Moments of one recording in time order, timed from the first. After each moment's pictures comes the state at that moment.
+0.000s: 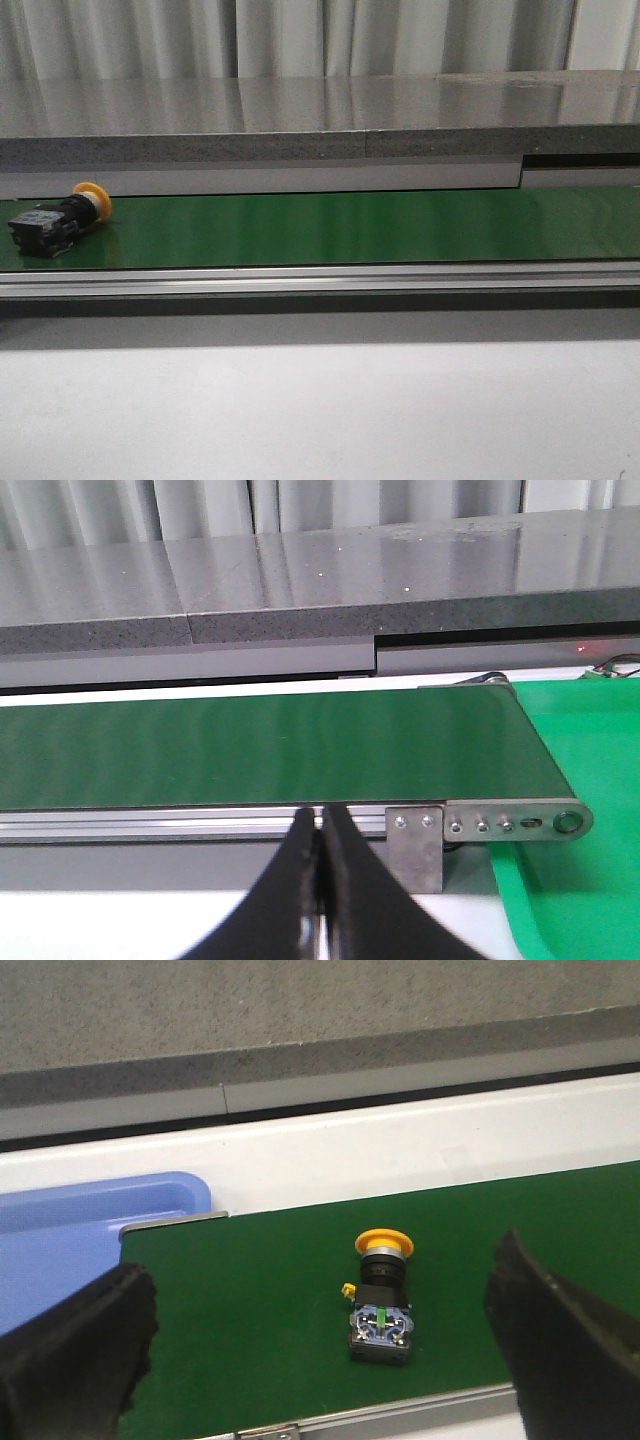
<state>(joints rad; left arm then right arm) -0.05 0.91 -0.74 -0.31 0.38 0.33 0.06 -0.01 0.03 0.08 0.12 0.00</state>
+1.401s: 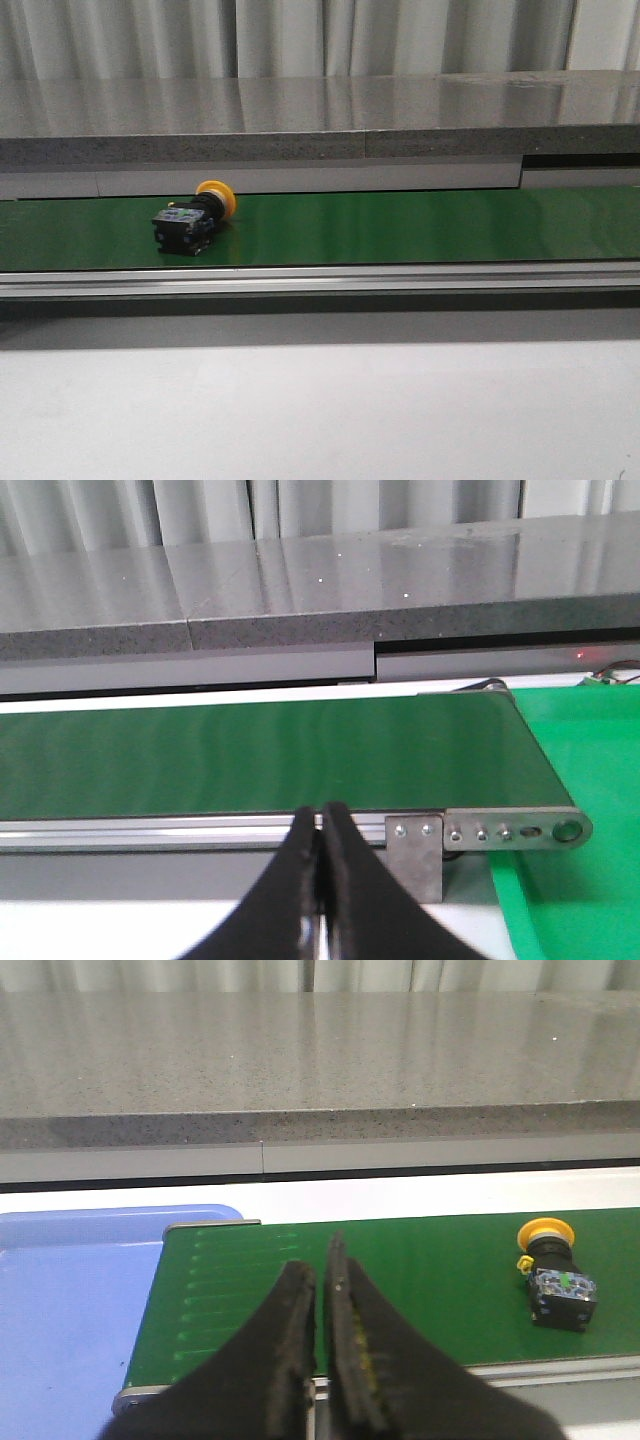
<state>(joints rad) -0.08 0.47 -0.29 -0.38 0.08 0.33 0.06 -0.01 0.03 0.08 0.10 0.00</state>
